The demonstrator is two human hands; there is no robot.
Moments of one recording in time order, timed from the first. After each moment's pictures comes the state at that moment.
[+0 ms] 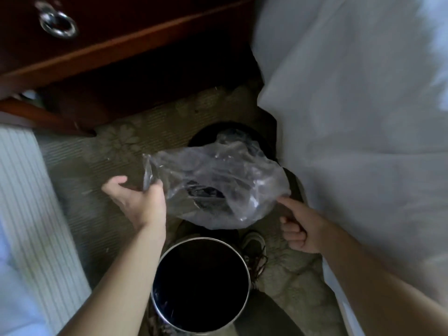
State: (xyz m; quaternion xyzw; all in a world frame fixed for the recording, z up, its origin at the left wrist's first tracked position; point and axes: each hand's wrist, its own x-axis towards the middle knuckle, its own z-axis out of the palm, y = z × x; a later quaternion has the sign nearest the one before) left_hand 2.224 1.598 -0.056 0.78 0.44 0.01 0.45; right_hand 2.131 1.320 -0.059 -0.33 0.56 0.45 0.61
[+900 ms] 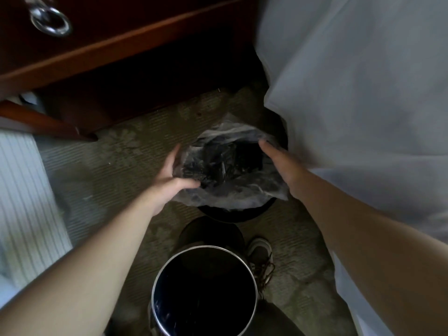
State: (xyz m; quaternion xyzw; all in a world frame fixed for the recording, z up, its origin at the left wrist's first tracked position) left_hand 2.271 1.608 -0.105 0.72 0.20 -0.42 0.51; right_hand 2.241 1.338 -0.093 -0.60 0.44 0.32 0.59
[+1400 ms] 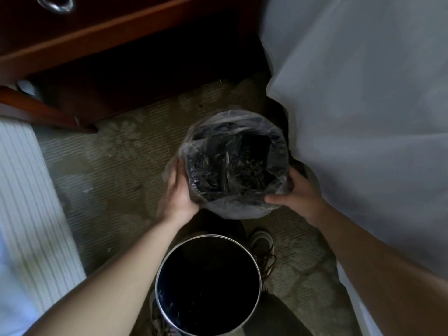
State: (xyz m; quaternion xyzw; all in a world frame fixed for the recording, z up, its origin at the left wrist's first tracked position) left_hand 2.203 1.611 -0.129 0.91 -0.01 -0.29 0.28; right_hand 2.149 1.335 -0.102 -0.67 0.34 0.29 0.59
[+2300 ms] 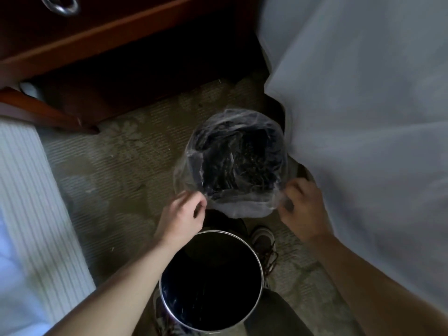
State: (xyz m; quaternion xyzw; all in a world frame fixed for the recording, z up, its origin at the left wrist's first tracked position) left_hand 2.170 1.624 -0.105 0.92 -0.19 -0.15 0.30; right_hand 2.101 1.344 -0.109 -0.98 0.08 0.07 0.19
